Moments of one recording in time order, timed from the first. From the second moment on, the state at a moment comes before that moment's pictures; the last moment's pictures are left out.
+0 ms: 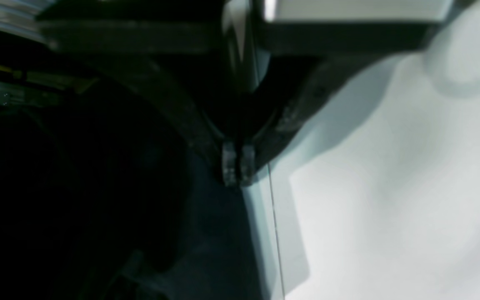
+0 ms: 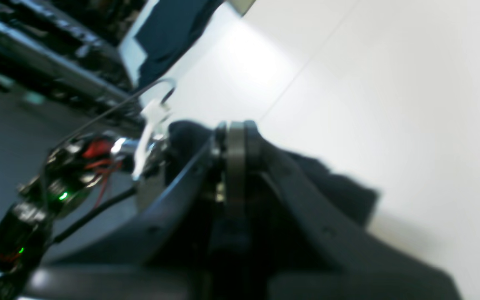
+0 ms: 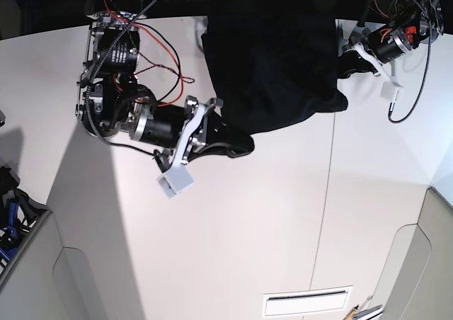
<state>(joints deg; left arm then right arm) 21.9 -14.6 -28.4 87.5 -57.3 -36.2 60.3 0.1 -7.5 2.7 103.5 55.1 31.9 -78.1</state>
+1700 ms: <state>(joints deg) 28.4 -16.7 -16.1 112.5 -74.6 -36.2 80.4 -2.7 -7.0 -13.5 101.0 25.4 30.6 -64.3</state>
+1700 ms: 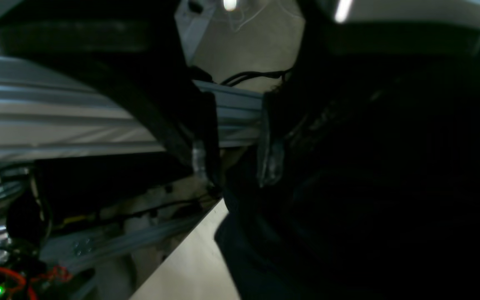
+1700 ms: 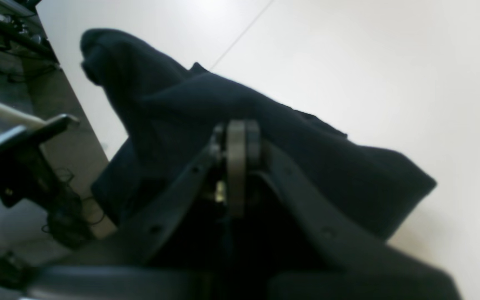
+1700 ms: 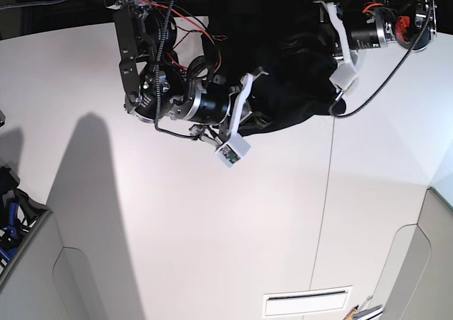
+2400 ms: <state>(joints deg) 28.4 -16.9 -11.2 118.7 -52.5 -36.2 68.4 -2.7 -7.0 -13.5 101.0 25.4 30.6 -64.3</state>
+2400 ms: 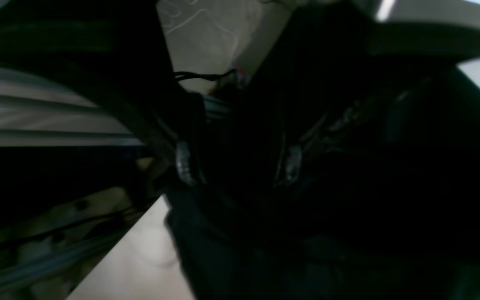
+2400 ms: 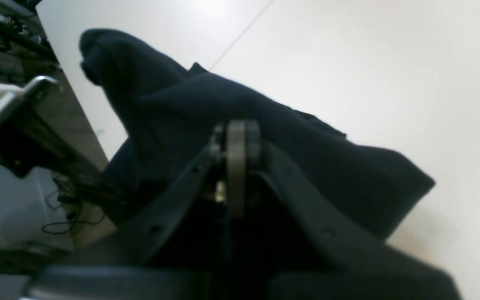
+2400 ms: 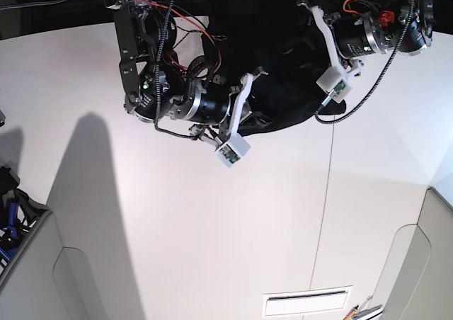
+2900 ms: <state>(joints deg) 28.4 -18.1 -7.4 118.6 -42.4 -36.2 64.7 -2.7 -7.0 -13.5 101.0 25.4 30.6 -64.3</state>
